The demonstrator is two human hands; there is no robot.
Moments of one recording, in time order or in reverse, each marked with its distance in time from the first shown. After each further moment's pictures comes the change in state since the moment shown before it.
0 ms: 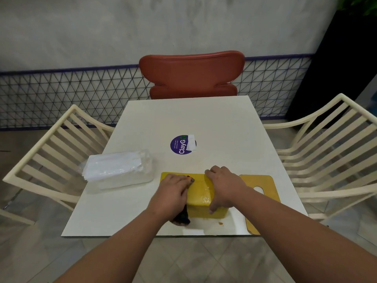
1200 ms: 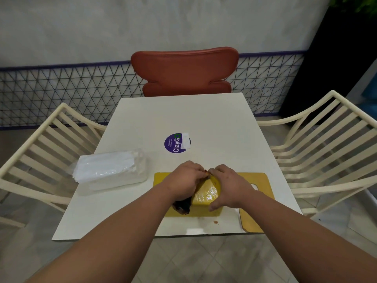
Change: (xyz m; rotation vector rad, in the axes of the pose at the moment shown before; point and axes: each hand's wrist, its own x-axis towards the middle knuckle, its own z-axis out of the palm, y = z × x) left_hand 0.061 0.024 -0.002 0.030 -0.261 0.307; right_hand -0.010 0.031 0.017 0.288 0.110 0.032
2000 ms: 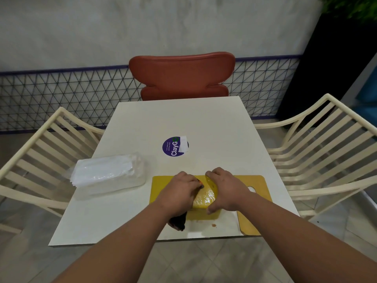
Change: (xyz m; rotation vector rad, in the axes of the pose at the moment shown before) left_hand -0.026 0.012 0.014 0.009 0.130 -0.057; right_hand 0.001 -0.002 -0.001 -0.036 -0.015 -0.012
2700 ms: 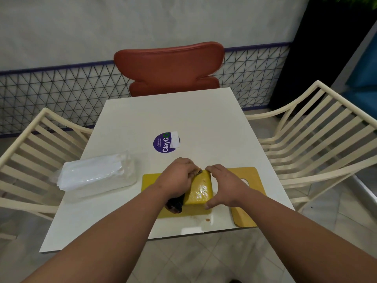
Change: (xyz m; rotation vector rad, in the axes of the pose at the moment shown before) left_hand 0.041 0.002 -0.005 -0.128 -0.037 -0.083; right_hand -0.007 0.026 0.010 0.259 0.018 0.061
